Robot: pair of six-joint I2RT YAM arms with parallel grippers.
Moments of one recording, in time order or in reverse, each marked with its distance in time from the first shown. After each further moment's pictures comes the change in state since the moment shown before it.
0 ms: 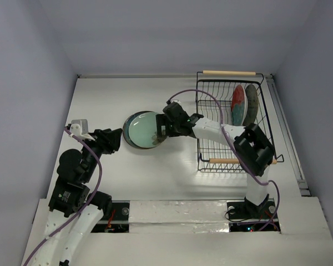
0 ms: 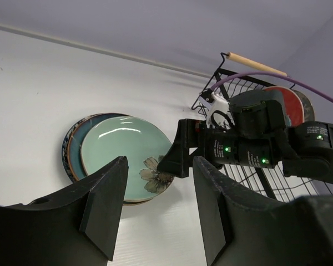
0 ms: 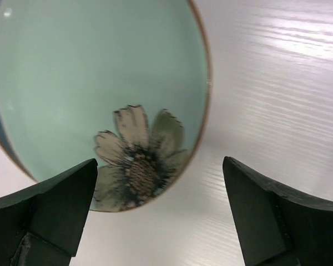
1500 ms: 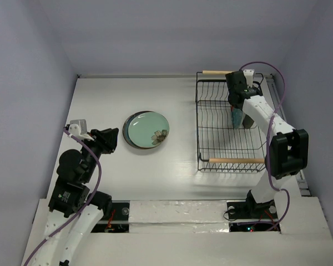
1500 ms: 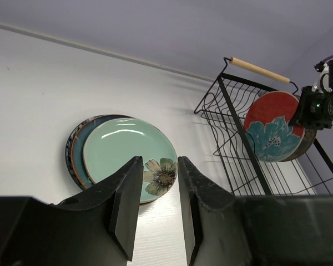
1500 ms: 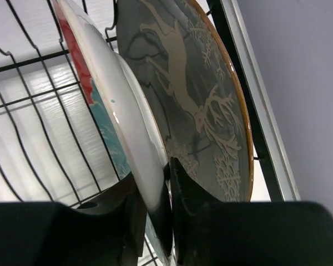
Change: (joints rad) left arm 0.000 -0.003 0.000 -0.001 -0.026 -0.009; right arm -0.558 -0.214 0.082 -0.360 0.588 -0.365
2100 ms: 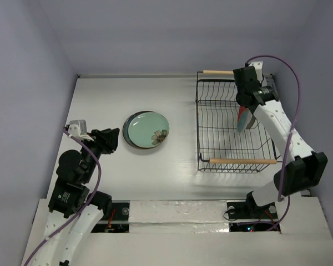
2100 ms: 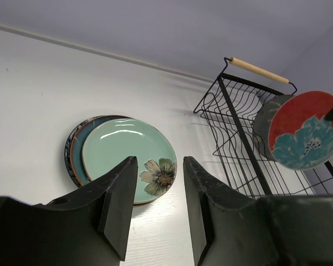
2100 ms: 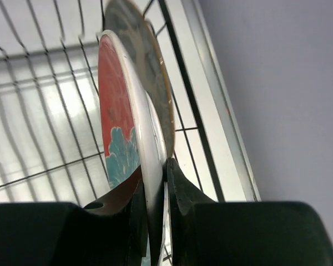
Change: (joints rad) left arm 0.000 -0.005 0.000 0.000 0.003 0.000; right arm 0.043 -0.194 0.076 -0.191 0.019 -0.080
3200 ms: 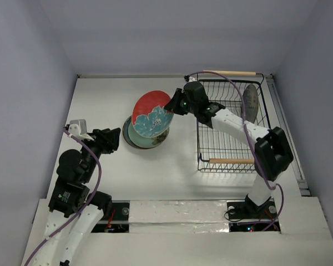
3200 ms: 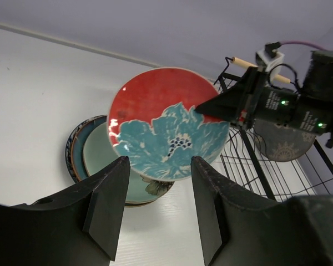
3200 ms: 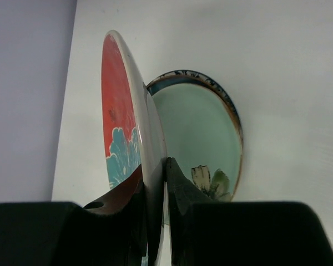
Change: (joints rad) left arm 0.007 0.004 0.000 0.000 0.003 0.000; right arm 0.355 0.233 -0.147 0.756 -0.821 0.575
